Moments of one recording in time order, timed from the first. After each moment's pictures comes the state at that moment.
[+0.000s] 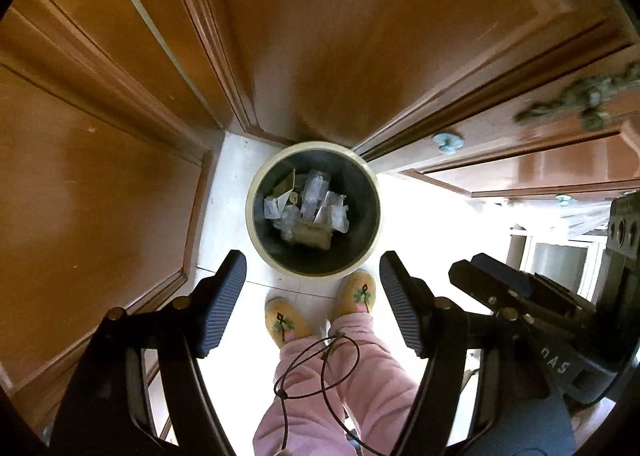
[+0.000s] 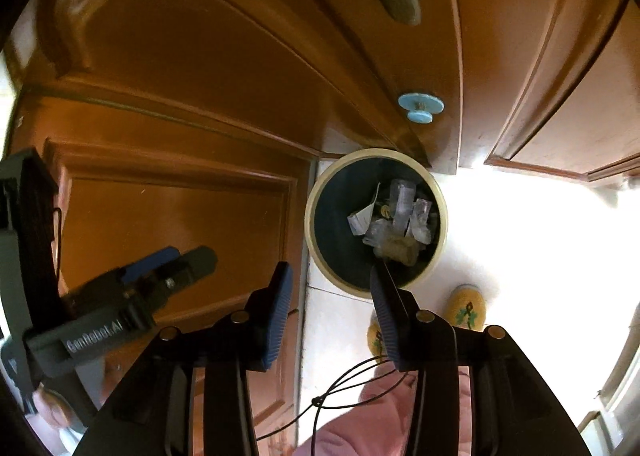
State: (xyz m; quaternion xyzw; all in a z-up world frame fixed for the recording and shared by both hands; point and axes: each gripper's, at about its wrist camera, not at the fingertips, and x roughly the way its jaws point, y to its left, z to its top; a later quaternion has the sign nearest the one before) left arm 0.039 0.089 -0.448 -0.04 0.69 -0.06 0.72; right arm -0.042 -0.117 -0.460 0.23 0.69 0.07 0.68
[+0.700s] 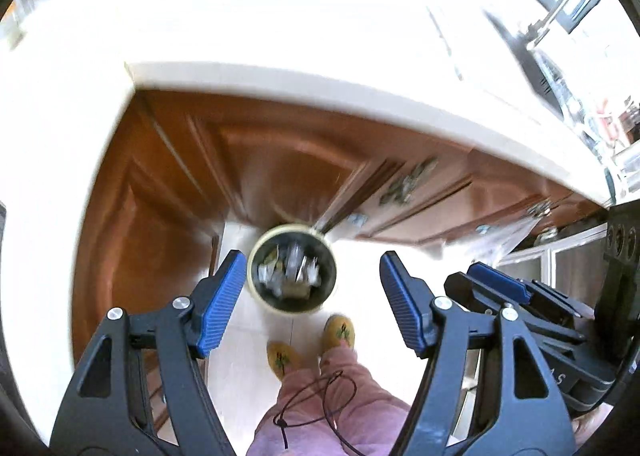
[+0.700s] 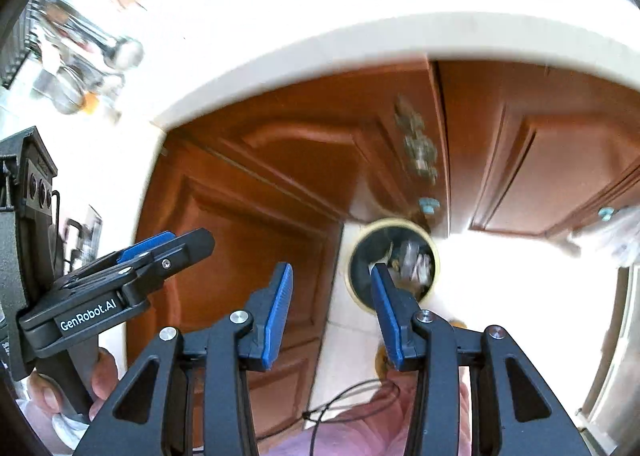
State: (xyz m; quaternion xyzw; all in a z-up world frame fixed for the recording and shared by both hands) left arm 0.019 0.076 -0.188 -0.02 0.57 -0.12 0.81; right arm -0.067 -0.107 -0.178 0.21 0.59 0.07 0.78
